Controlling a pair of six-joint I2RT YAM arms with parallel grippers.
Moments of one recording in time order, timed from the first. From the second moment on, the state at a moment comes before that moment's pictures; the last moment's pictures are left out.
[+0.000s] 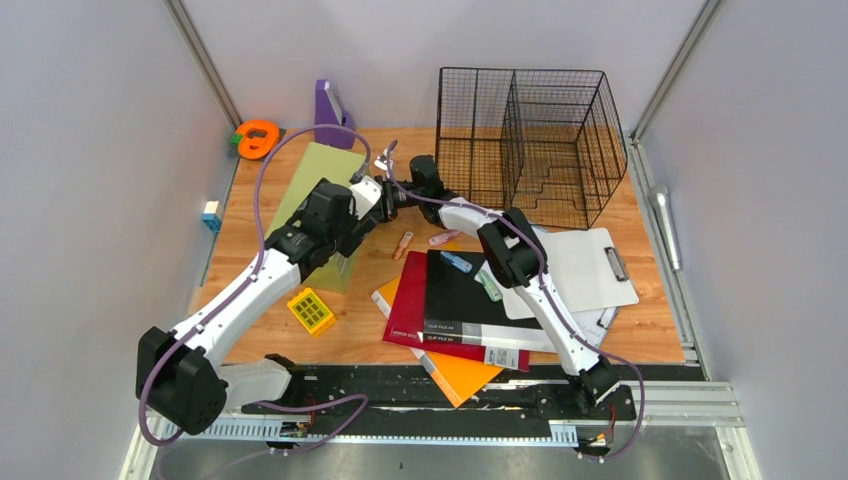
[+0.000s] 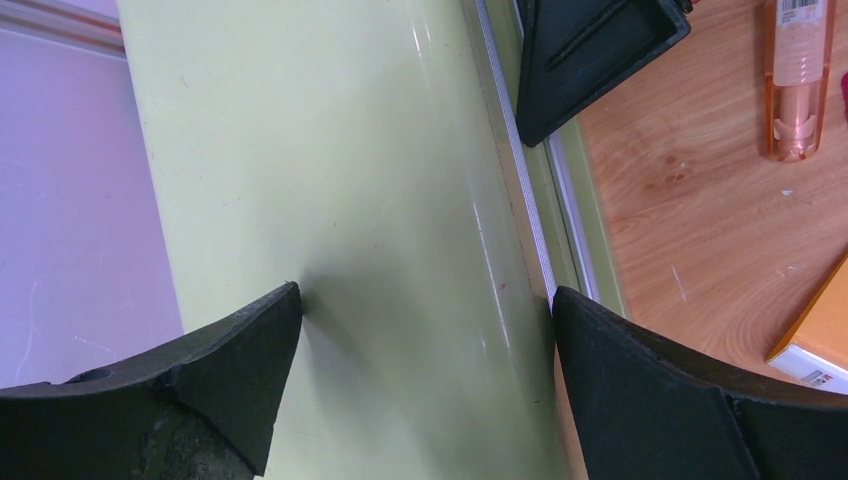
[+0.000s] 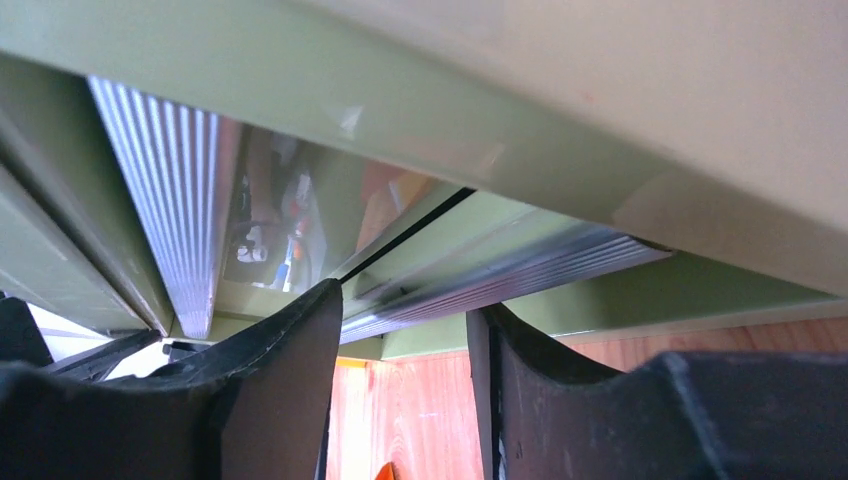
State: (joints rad) left arm -0.48 1.20 0.96 -0.46 -0.40 0.40; right arm 0.62 2.73 2.12 0.47 -1.07 0.95
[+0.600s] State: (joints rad) left arm -0.48 1.18 0.96 -0.50 -0.39 0.40; right arm 0.62 2.73 2.11 0.47 -1.05 1.05
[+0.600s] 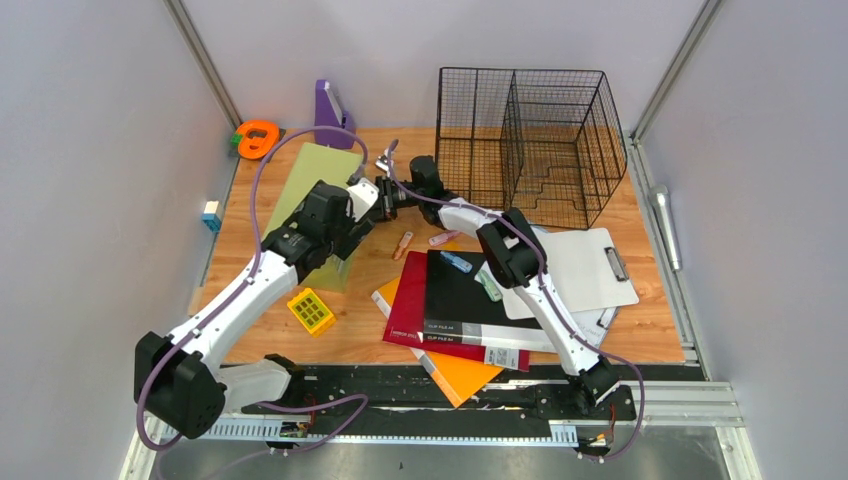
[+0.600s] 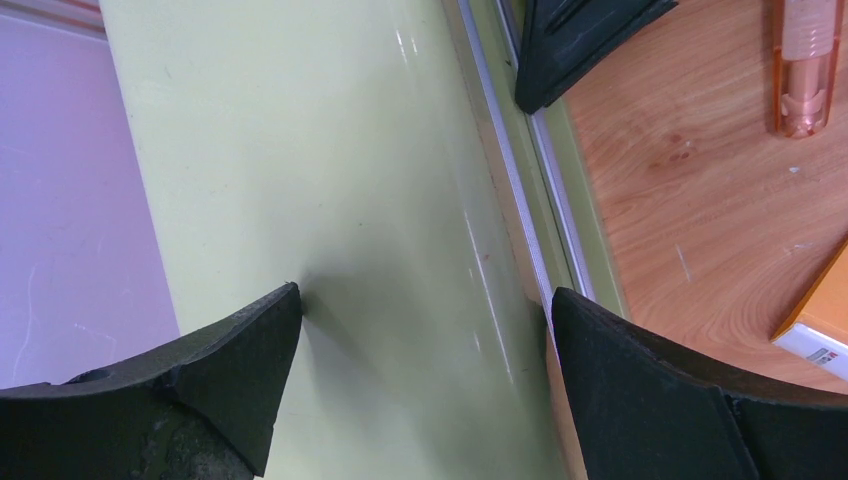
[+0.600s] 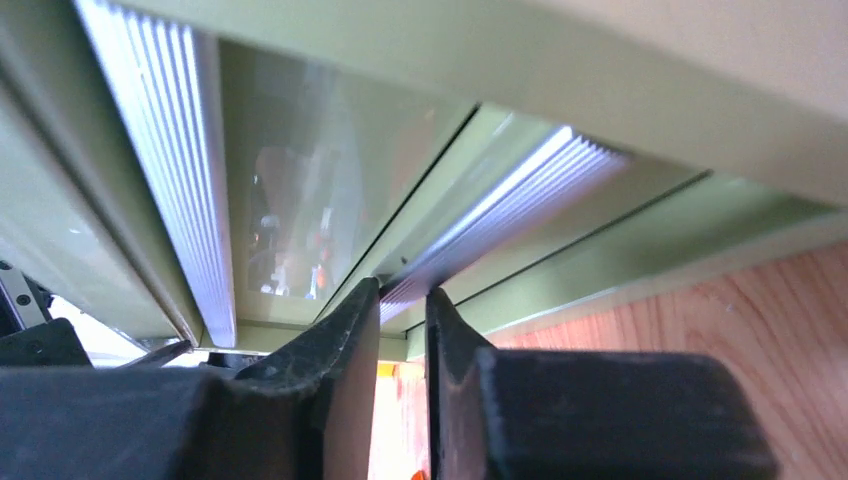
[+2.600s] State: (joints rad) left arm -0.45 1.14 1.09 -0.68 -0.35 0.35; right arm 0.67 2.72 2.16 0.27 -1.04 0.90
